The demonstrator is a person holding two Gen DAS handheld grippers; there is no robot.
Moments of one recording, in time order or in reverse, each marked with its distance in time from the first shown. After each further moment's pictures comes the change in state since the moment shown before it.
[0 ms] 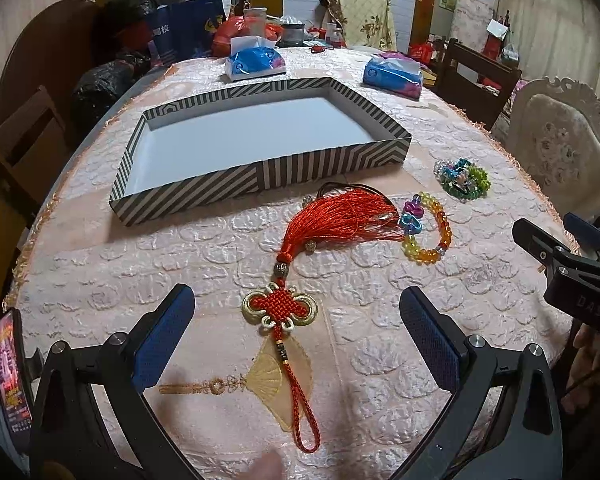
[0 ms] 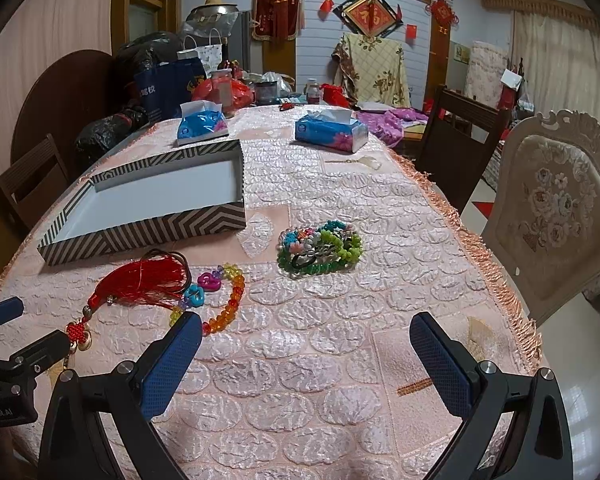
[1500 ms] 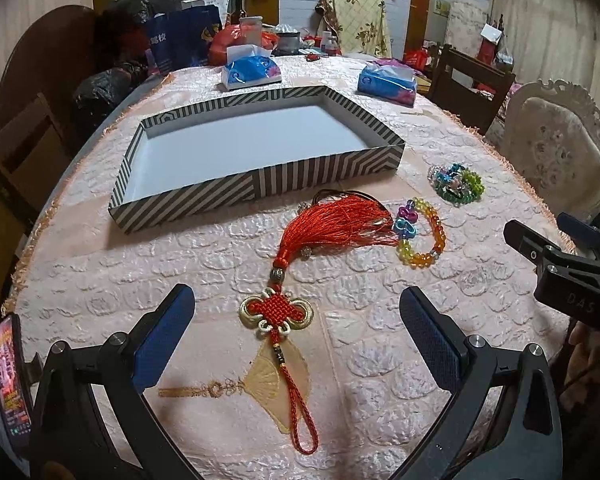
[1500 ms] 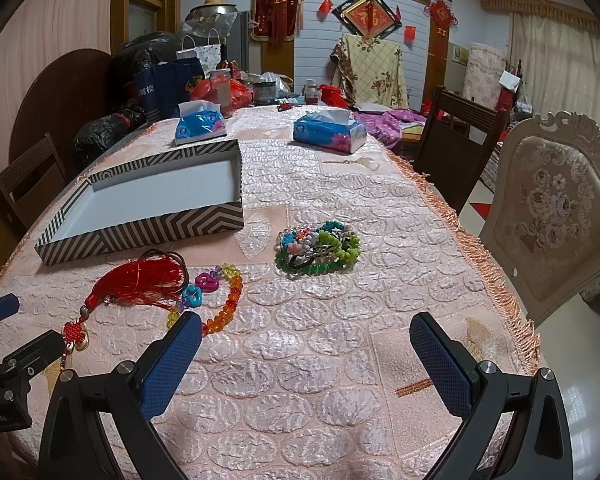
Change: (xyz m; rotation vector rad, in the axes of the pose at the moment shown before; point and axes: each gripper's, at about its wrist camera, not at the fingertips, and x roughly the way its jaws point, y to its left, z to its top) left arm -0.006 0.001 -0.001 0.005 -0.030 -0.017; right arm 0.000 0.000 0.001 -0.002 -0.001 -0.007
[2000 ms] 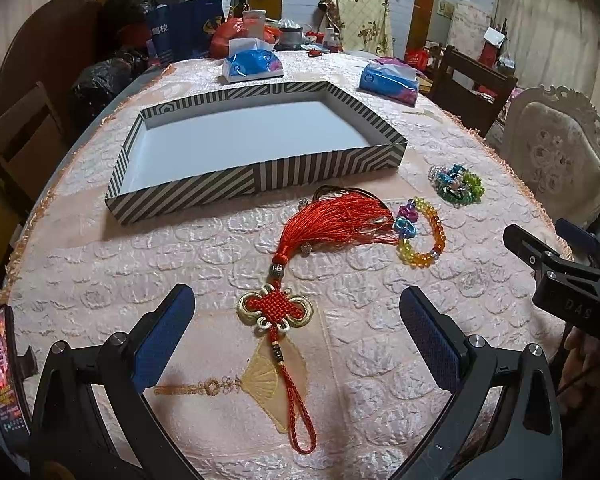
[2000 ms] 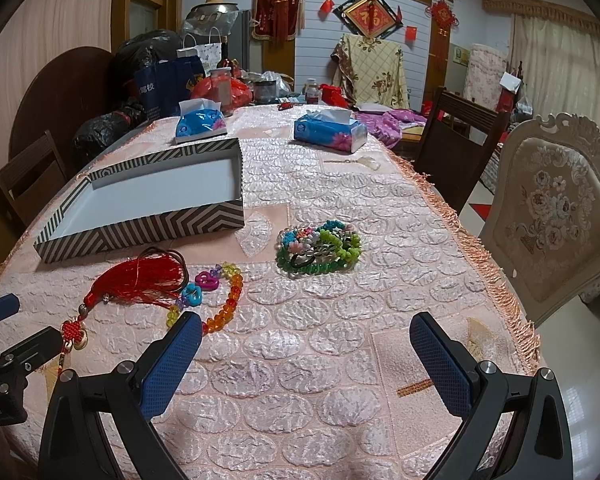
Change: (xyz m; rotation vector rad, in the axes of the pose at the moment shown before) left arm 0.005 0.004 0.001 -0.026 0.017 -0.015; right arm 0.001 0.001 -0.001 -0.007 0.002 -0.002
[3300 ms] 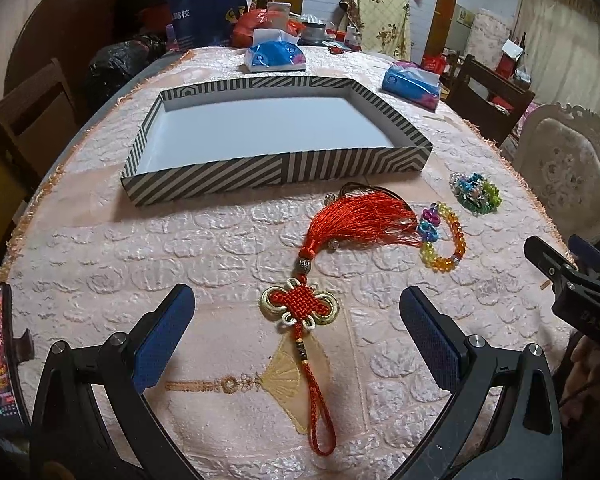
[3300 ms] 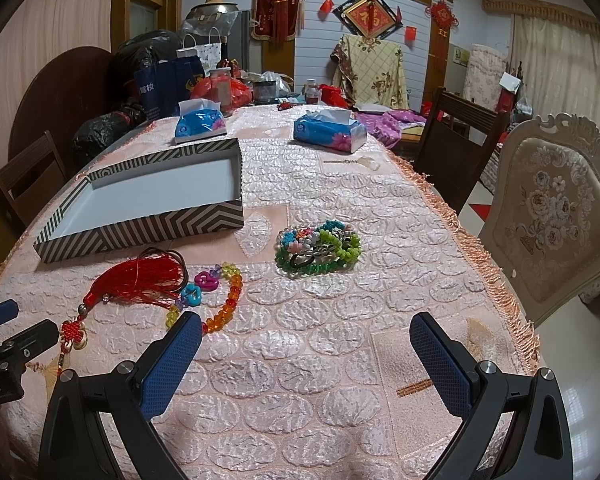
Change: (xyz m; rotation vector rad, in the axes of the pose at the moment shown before) left arm 0.004 0.020 -0.003 -0.073 0.016 0.013; right arm -0.001 -0.001 -0.001 -0.002 -0.004 -0.002
